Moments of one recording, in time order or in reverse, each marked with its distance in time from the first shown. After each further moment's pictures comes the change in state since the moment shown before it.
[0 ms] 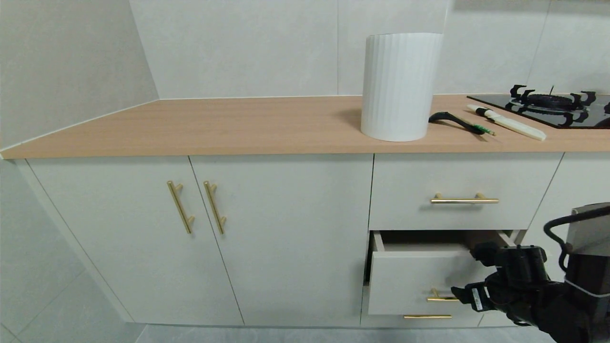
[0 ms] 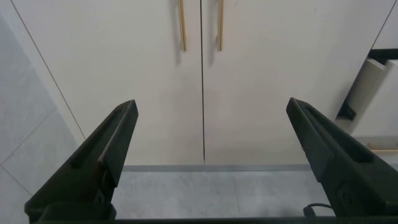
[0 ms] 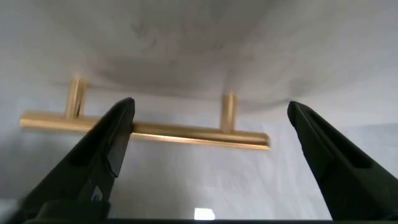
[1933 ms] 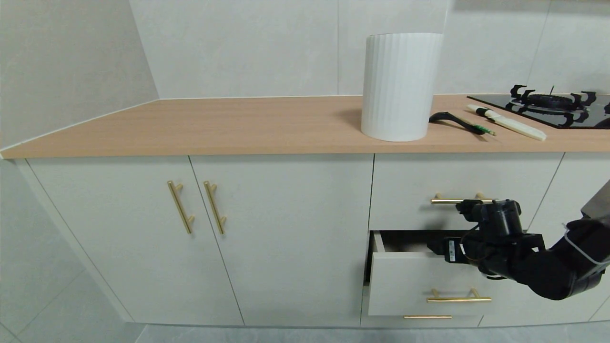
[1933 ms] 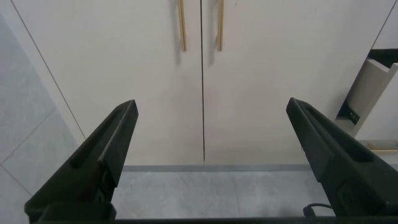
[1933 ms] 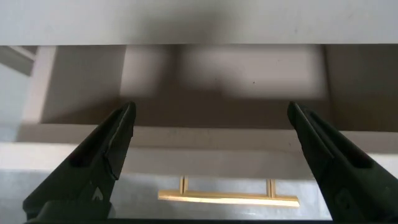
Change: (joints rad) left arm 0.000 0.000 0.000 0.000 0.000 -0.001; right arm 0.121 -0.160 -0.320 0.389 -0.046 0.253
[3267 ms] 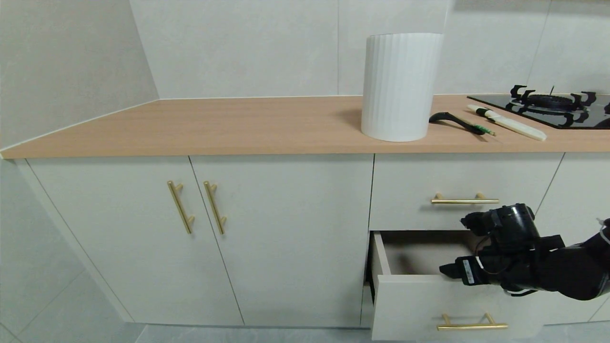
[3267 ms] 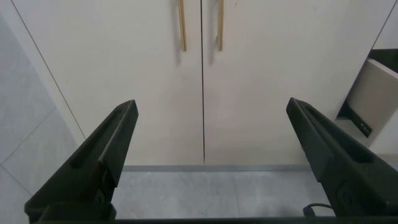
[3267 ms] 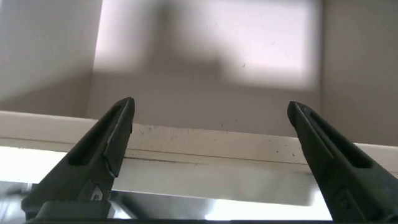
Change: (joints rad) left arm 0.000 0.000 0.000 0.000 0.000 0.000; right arm -0.005 -0.130 0.031 0.325 0.053 -0.102
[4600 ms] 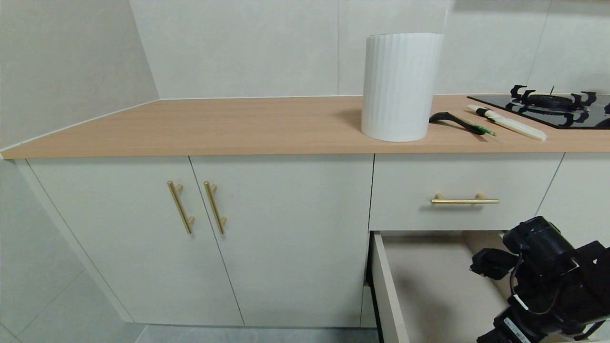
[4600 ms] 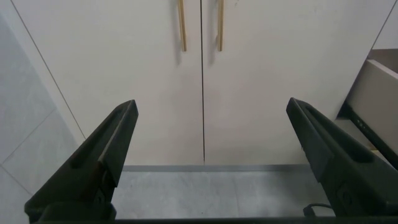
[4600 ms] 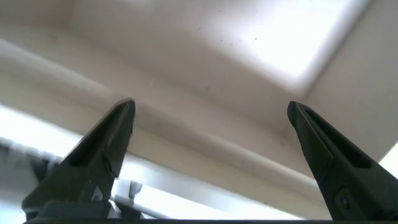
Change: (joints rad) left arm 0.000 0.000 0.000 0.000 0.000 0.000; right arm 0.095 -0.261 0.001 0.648 0.053 -0.296
